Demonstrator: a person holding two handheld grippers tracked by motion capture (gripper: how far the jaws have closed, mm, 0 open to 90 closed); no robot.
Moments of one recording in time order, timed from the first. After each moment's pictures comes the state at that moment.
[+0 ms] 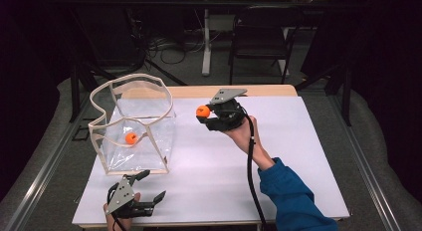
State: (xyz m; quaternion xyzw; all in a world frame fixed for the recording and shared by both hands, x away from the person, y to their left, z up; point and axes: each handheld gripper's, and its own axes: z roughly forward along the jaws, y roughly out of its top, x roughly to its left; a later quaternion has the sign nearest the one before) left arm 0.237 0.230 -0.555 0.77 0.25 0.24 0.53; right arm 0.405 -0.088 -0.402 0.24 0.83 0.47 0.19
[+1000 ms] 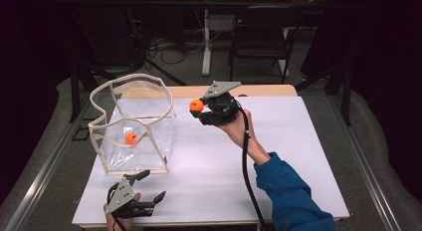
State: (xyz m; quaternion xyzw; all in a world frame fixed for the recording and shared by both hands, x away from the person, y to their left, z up) left arm 0.237 0.230 -0.555 0.78 0.25 0.24 0.53; right arm 0.411 -0.073 -0.385 0.22 0.83 0.48 0.20
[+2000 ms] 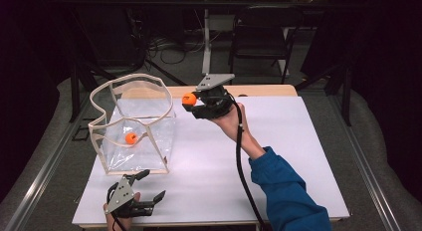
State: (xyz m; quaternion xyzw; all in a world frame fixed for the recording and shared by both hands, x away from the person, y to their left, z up) left arm 0.237 0.231 -0.555 0.77 0.25 0.24 0.53; right arm 0.417 -0.056 -0.369 0.21 0.82 0.49 0.20
